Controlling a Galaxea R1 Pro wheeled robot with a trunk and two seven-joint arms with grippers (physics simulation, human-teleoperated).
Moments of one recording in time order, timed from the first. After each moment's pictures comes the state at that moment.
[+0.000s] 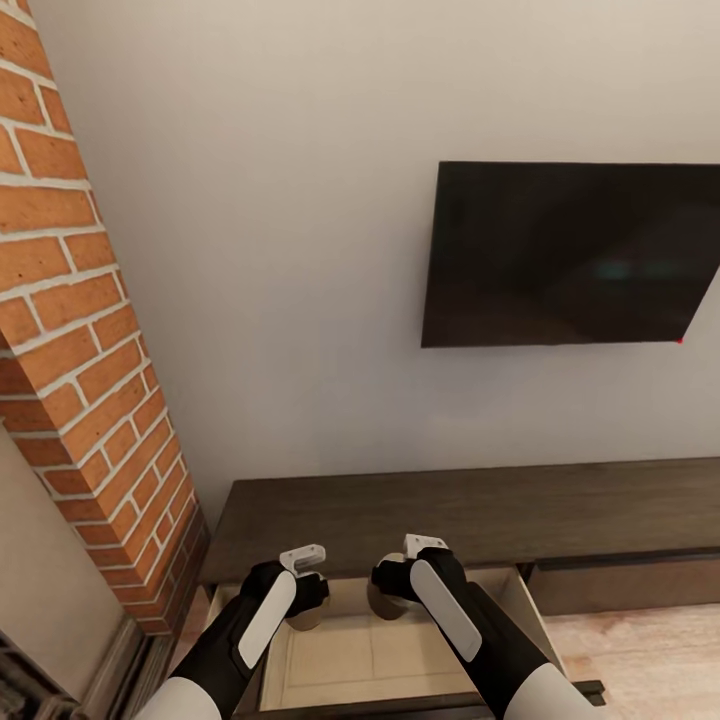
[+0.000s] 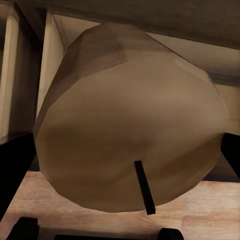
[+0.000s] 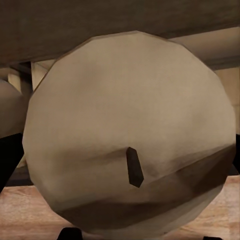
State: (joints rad) left arm -0.49 -0.13 -0.25 -0.86 0.63 0.68 0.50; right arm -0.53 0.07 0.51 -0.99 -0.86 0.70 -0.60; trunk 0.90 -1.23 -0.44
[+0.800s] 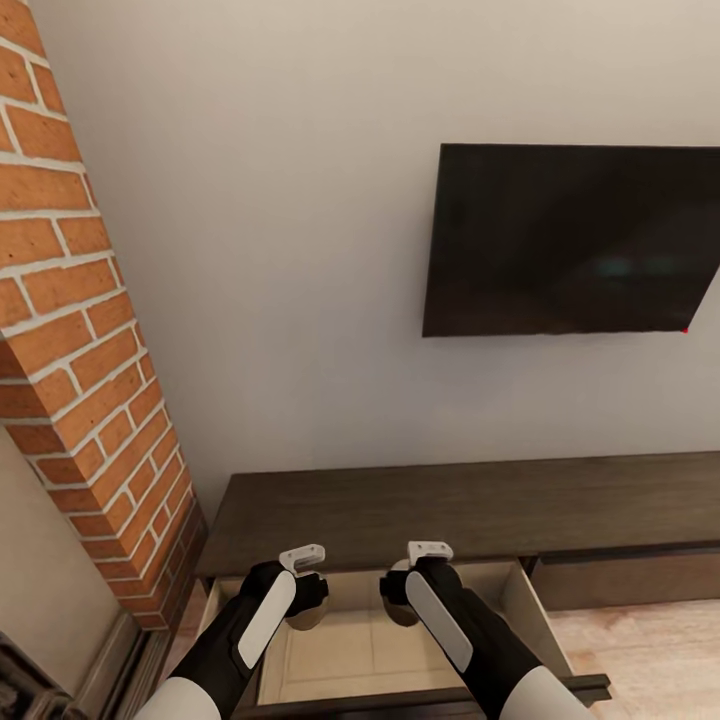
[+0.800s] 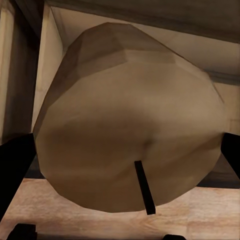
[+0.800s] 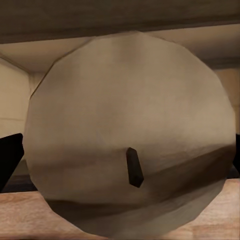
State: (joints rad) left arm -0.49 -0.13 -0.25 -0.86 0.63 0.68 0.50; right arm -0.53 0.08 0.52 -0.93 -0.73 0.70 -0.61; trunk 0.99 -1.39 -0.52
